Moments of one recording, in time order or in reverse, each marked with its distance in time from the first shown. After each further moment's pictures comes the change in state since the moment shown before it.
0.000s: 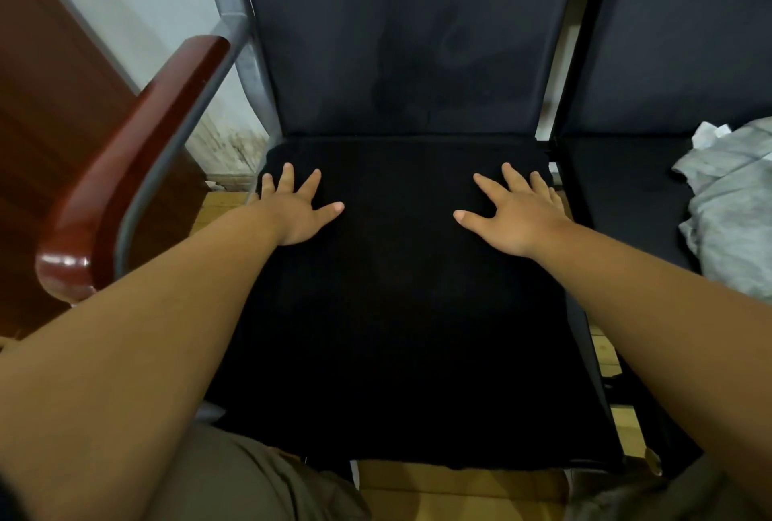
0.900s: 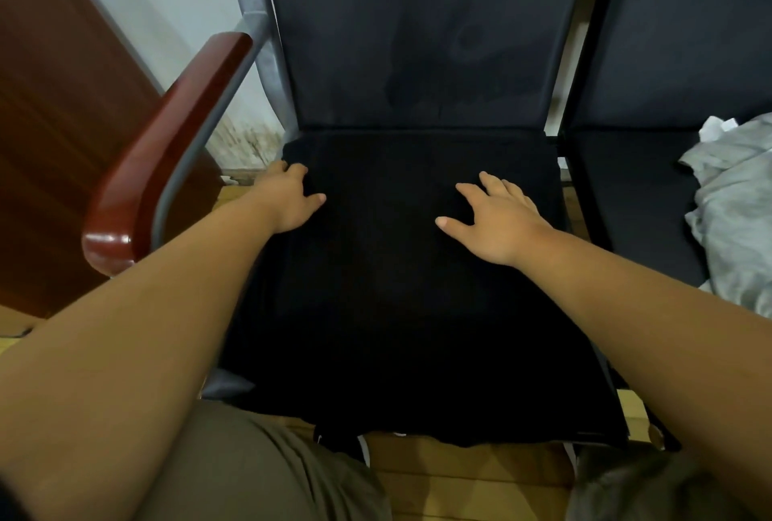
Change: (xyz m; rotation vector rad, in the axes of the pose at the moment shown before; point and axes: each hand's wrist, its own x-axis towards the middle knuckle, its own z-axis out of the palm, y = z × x) left_hand -0.014 -0.033 -0.003 -0.109 0.229 0.053; right_hand -0.039 -0.043 0.007 -0.011 -0.013 -0.117
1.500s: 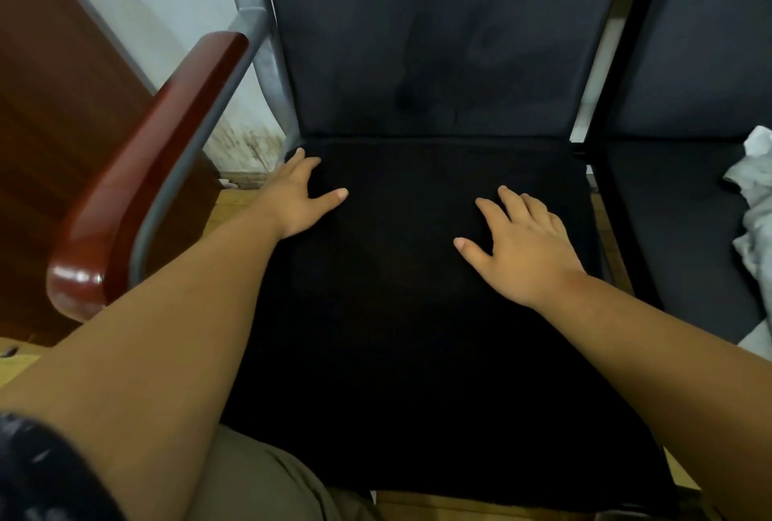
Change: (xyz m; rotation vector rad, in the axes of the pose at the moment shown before) left_hand 0.049 -0.009 0.013 -0.216 0.030 0.069; right_hand 0.015 0.003 0.020 -0.148 0.175 -0.032
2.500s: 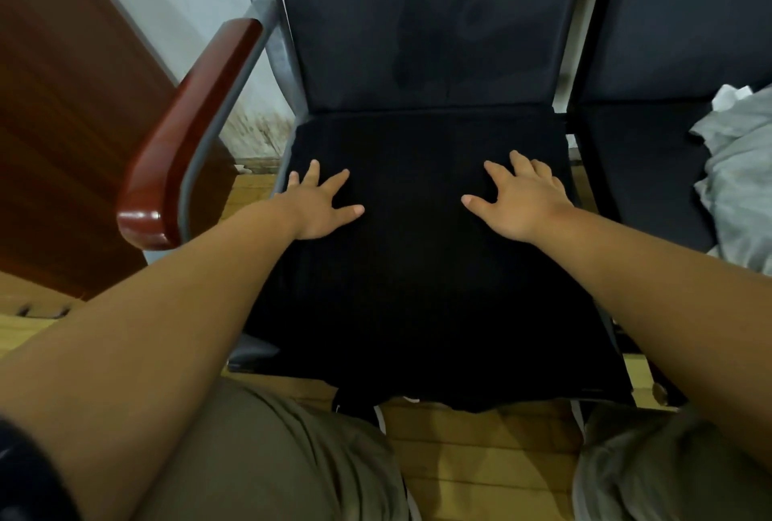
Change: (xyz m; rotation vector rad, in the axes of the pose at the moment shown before) left_hand -0.093 0.030 0.005 0.259 -0.312 -0.065; right_hand -0.031 0.011 -0.019 0.117 -0.138 0.152
